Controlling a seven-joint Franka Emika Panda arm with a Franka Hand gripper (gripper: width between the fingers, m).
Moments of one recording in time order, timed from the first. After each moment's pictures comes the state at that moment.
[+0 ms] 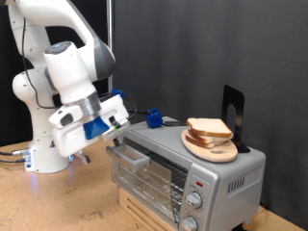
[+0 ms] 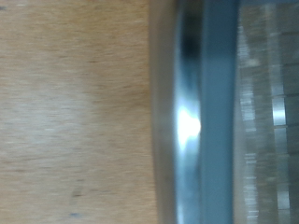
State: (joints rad) arm 0.49 -0.27 -0.65 -2.65 0.22 2.57 0.55
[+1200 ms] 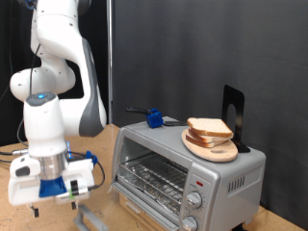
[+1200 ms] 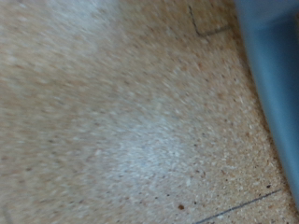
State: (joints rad) arm 0.34 0.26 -0.59 -2.52 0.52 2.76 0.41
